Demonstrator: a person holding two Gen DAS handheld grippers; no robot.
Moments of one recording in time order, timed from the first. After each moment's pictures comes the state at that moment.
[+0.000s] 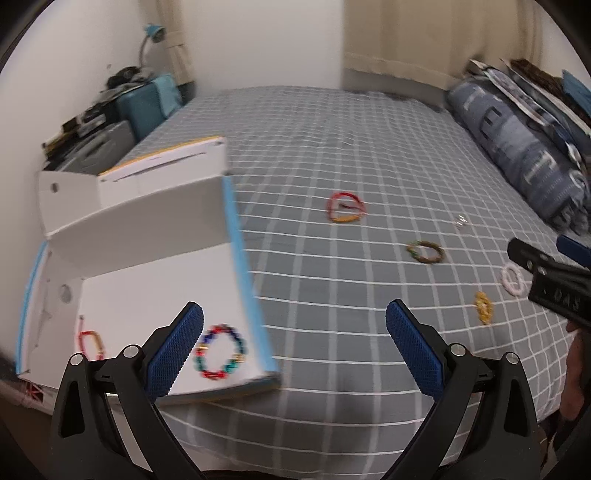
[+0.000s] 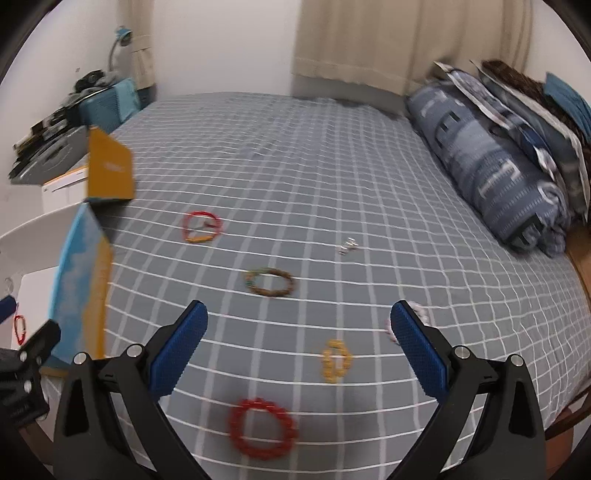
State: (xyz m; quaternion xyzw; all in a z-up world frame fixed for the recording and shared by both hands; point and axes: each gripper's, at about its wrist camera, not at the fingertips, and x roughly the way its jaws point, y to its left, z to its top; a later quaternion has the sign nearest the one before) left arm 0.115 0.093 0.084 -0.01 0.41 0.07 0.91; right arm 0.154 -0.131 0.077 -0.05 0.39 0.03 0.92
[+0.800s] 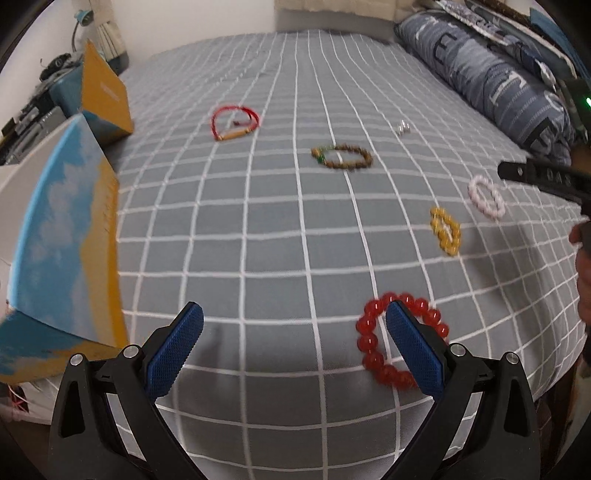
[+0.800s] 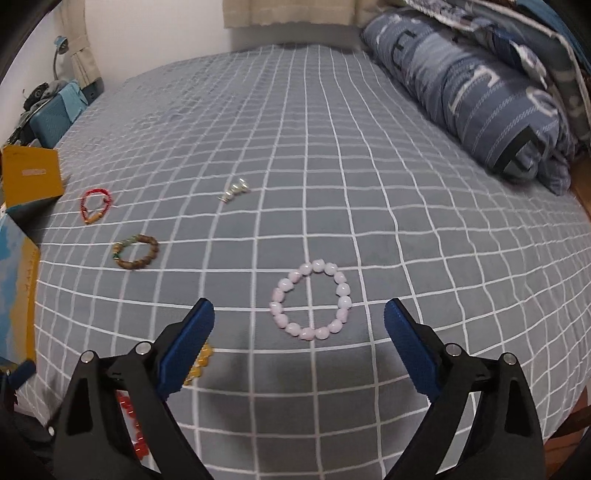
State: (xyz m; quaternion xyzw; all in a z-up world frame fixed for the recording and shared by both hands) left arm 0.136 -0.009 -0.023 0.01 0.49 -0.01 0.87; right arm 0.221 -0.274 -0.008 0.00 0.47 0.00 0.88
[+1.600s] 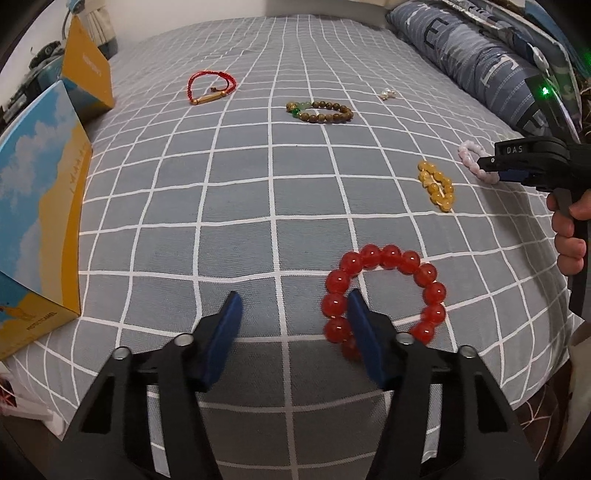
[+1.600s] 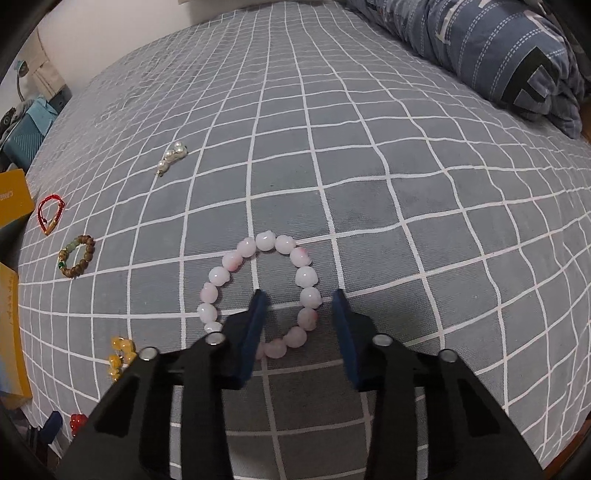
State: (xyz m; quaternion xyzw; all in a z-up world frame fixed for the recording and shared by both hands) left arm 0.120 -0.022 -0.054 0.00 0.51 -0.03 0.86; right arm 0.254 -0.314 -0.069 0.07 0.53 -0.02 0.84
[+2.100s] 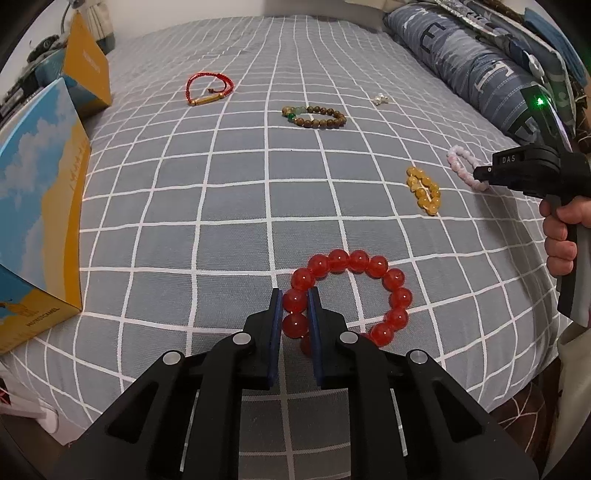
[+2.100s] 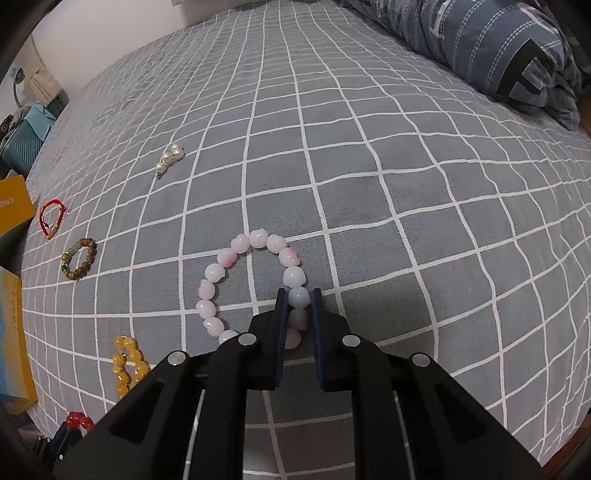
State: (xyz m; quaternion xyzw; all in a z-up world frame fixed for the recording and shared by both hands) left arm 0.116 -0.019 -0.045 -0.01 0.51 -0.04 0.86; right arm 0.249 -0.318 -0.064 0.08 0.53 -0.02 0.84
